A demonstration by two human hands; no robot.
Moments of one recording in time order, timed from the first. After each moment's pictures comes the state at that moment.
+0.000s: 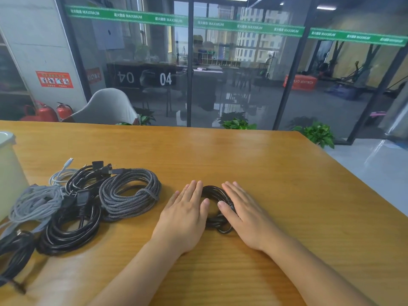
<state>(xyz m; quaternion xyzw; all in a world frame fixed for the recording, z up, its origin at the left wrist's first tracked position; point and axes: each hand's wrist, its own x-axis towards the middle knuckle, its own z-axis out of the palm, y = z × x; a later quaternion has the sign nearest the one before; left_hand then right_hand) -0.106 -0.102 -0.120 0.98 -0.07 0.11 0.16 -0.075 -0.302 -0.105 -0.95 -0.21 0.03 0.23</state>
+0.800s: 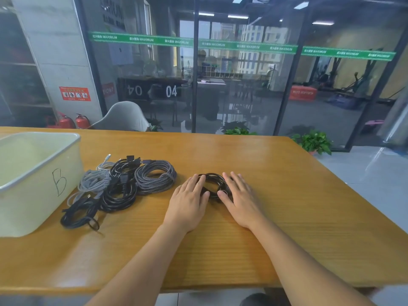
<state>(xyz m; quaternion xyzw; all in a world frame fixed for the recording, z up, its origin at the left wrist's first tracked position) -0.173 -0.100 -0.102 0.97 -0.07 0.17 0.15 -0.127 -0.301 -0.101 -0.96 -0.19 -0.07 0.18</state>
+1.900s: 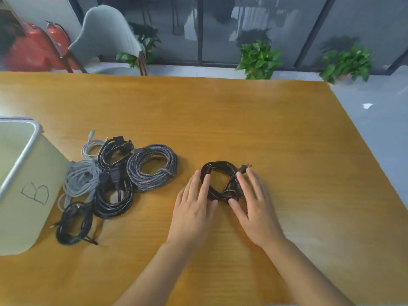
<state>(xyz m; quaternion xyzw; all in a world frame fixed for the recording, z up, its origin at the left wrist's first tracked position) -0.172 -0.105 -0.094 0.98 -0.01 0.04 0.20 -0.133 -0.304 -0.091 -0.96 -0.16 -0.01 0.24</state>
